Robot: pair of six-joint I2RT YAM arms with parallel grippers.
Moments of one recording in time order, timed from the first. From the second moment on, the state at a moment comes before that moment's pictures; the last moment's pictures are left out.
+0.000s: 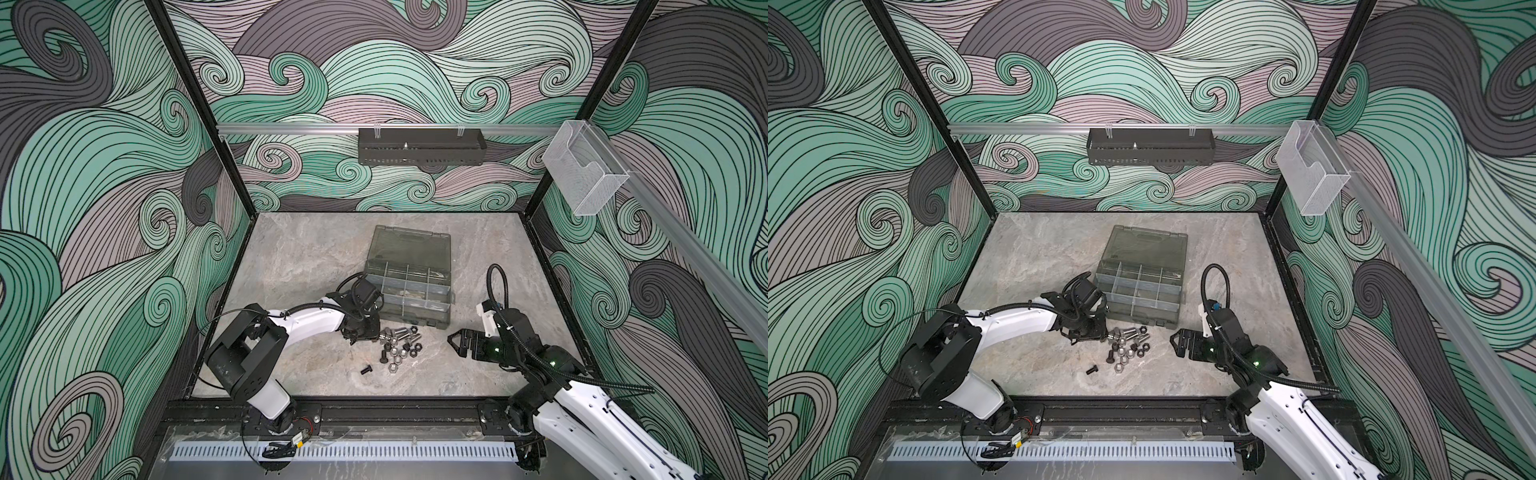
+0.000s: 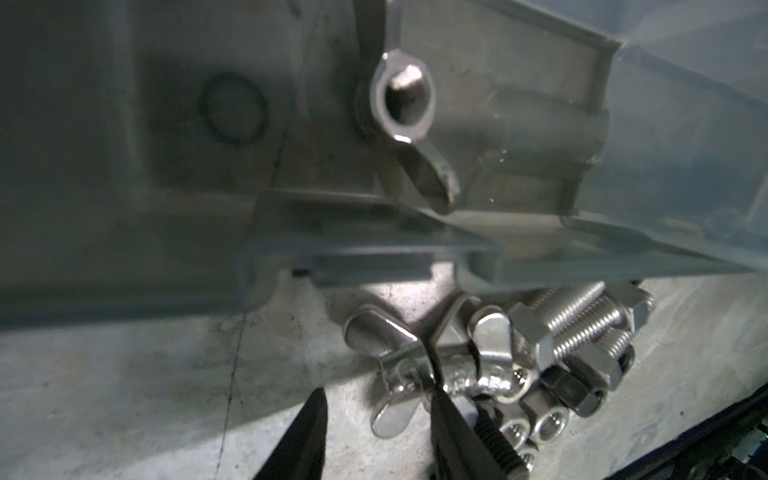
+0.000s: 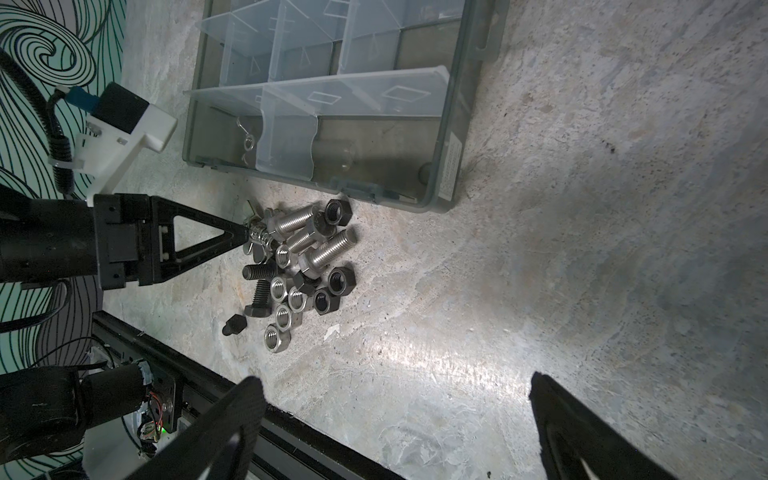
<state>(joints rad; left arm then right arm) -0.71 1.58 0.83 -0.50 0.17 -0.69 0.53 0.61 0.47 -0.72 -0.19 0.63</state>
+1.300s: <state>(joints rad) -0.71 1.61 0.82 -0.45 0.15 -0.69 0.53 0.59 0.46 -0.72 -0.18 0.63</state>
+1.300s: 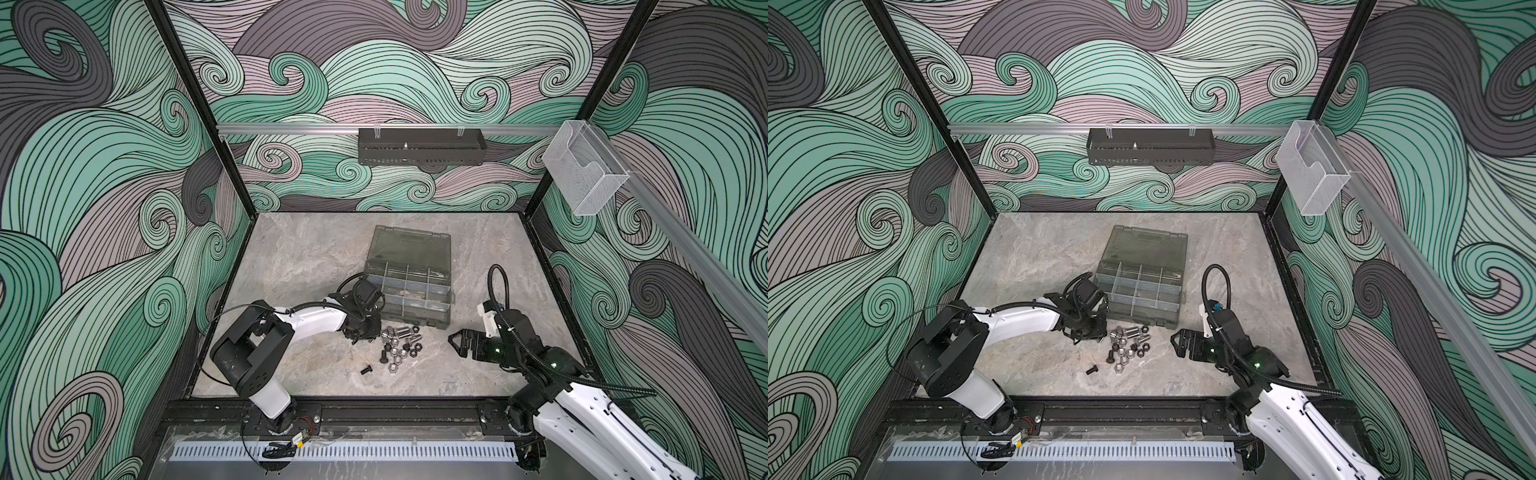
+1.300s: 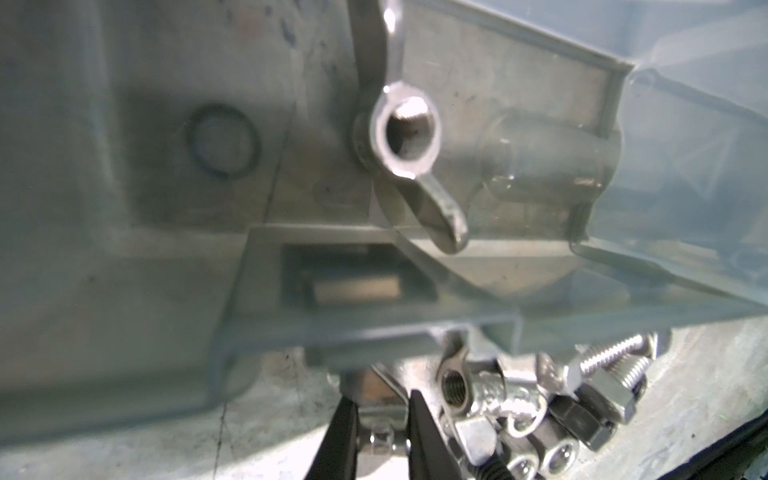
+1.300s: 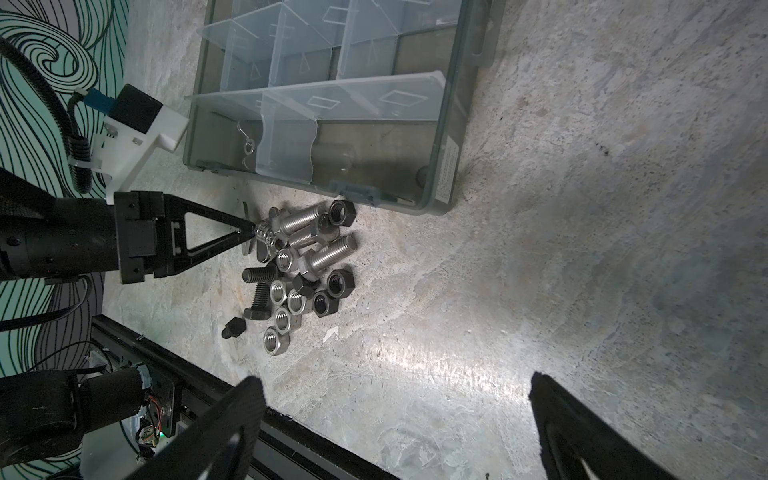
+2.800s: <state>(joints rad) -0.63 1.73 1.18 -0.61 0.09 -0.51 0.53 0.56 0.46 -0.74 -0.17 0.64</state>
